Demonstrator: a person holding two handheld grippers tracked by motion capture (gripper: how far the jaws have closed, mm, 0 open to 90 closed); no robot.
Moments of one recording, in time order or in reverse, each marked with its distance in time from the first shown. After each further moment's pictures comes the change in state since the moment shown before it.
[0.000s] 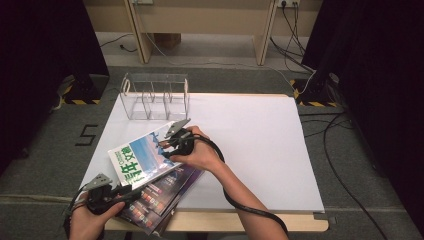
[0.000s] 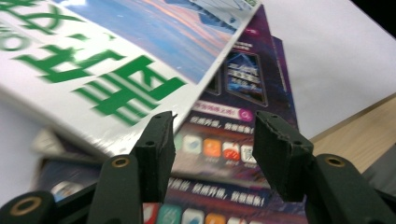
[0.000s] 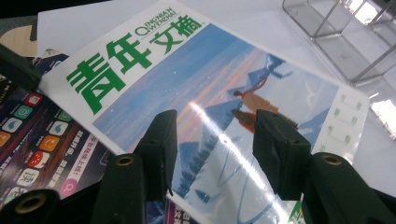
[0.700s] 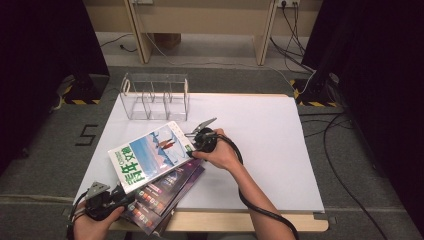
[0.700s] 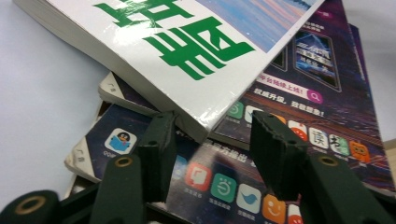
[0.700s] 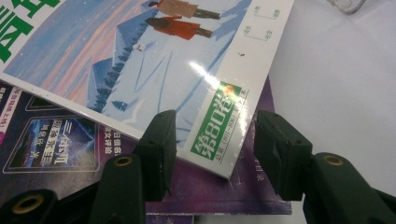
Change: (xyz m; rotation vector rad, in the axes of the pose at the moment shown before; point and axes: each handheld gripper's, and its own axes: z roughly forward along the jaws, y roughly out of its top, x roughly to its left) left arm 0.006 -0.025 0.011 -0.009 0.185 -0.075; right arm -0.044 -0.060 -0.011 0.091 -0.049 0.246
